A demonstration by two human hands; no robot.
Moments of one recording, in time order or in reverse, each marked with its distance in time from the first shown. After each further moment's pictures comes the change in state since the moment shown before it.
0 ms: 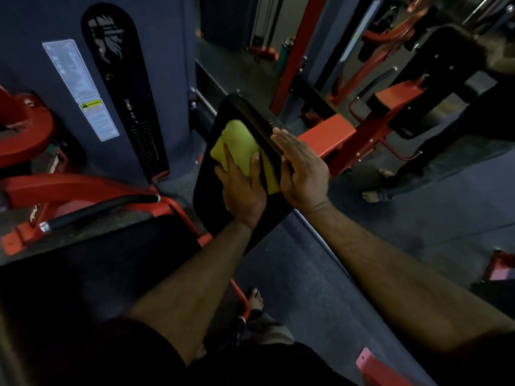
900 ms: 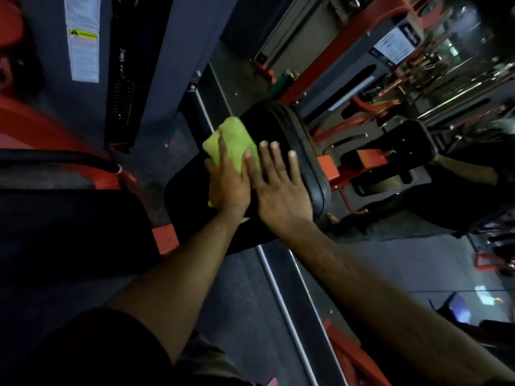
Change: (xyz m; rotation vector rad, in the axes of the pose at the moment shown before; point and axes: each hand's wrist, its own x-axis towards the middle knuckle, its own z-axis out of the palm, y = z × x) left_hand 0.052 -0.046 0.000 -0.015 -0.004 -0.178; right_hand 0.005 -0.043 0.037 -0.820 -0.764 -0.310
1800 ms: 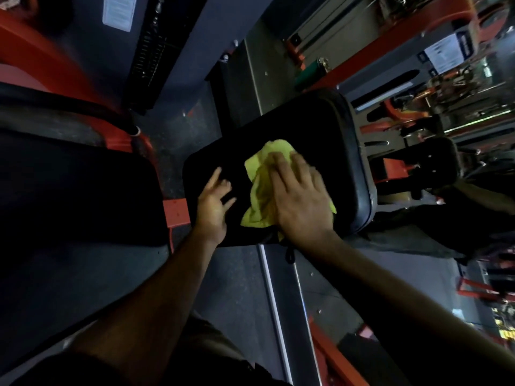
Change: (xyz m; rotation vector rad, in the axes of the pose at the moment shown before) left_hand -0.008 -0.127 -0.016 -1.128 -0.301 -0.513; right_hand 0.003 -0.024 0.006 -0.068 0.084 -0.179
